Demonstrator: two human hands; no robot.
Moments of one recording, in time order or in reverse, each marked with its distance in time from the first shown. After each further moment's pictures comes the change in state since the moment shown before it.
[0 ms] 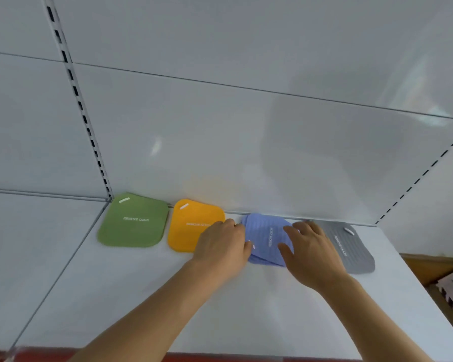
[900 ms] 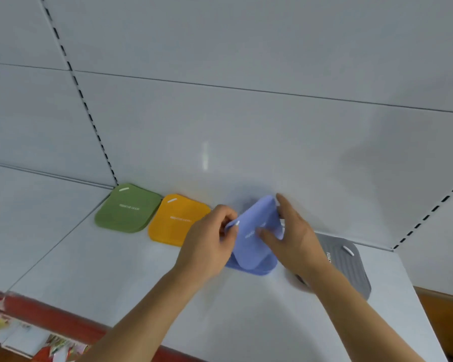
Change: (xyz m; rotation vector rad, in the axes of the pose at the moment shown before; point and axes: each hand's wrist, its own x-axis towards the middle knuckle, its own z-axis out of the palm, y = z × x) left_hand 0.002 0.051 0.009 -0.625 0.440 -0.243; right_hand 0.053 0.036 -0.005 0.809 -0.048 -0.175
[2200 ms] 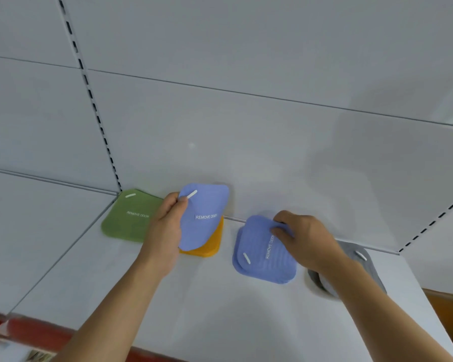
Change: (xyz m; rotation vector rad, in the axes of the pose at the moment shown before) left_hand 0.032 -0.051 -0.081 -0.802 0.095 -0.469; right_hand 0.019 -0.023 -0.006 -0.418 -0.076 -0.113
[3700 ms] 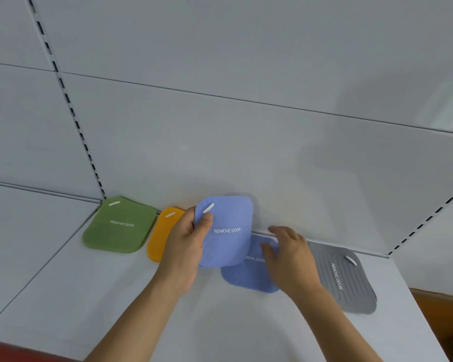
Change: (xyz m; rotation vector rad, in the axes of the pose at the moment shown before) left_hand -0.010 -0.018 0.050 -0.009 -0.074 -0.020; right_hand -0.021 -0.012 0.045 0.105 0.160 0.303
